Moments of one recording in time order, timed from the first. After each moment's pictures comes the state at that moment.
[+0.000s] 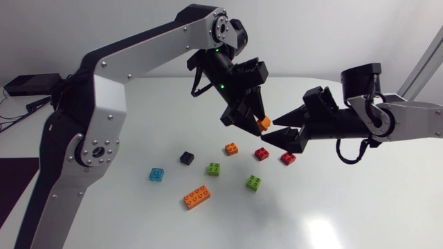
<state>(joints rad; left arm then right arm) -0.61 2.41 2.48 -1.41 0.68 1.29 0.12 1.48 0.85 -0.04 -0.75 -0.45</state>
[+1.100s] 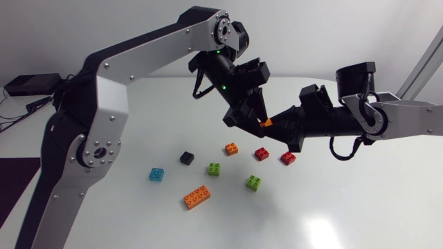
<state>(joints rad) -0.62 2.41 2.48 -1.42 0.72 1.26 0.14 1.51 0.87 0.00 -0.84 -0.50</state>
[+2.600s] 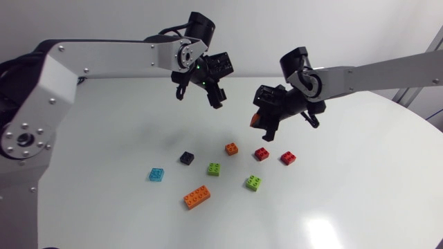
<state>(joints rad) -0.50 2.17 1.89 -0.41 0.00 0.87 0.29 1.89 1.34 -0.32 -0.26 -0.97</state>
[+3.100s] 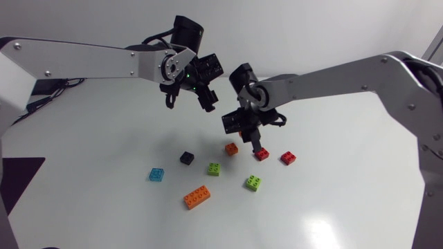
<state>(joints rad) -0.49 2.01 1.62 -0.23 -0.11 0.81 0.51 2.06 1.49 -0.44 0.18 -1.37</state>
